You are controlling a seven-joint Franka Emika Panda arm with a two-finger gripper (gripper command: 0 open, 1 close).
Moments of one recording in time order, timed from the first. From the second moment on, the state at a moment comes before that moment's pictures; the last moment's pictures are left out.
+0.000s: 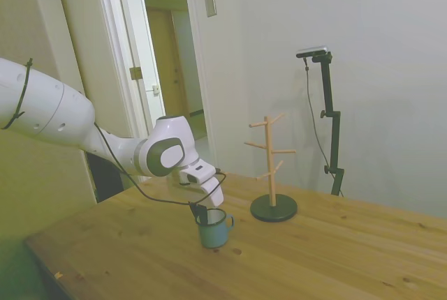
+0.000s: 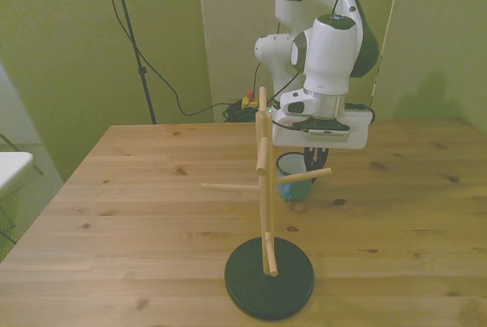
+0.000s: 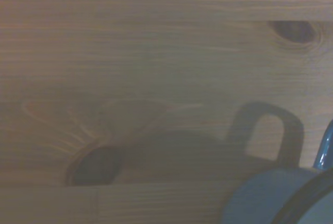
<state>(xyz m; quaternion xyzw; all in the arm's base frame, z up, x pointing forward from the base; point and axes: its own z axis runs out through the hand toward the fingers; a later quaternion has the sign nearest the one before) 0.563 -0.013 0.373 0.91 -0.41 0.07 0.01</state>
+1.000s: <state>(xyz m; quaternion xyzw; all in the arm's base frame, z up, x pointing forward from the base) 0.535 -0.010 0.473 0.92 -0.38 0.11 0.01</state>
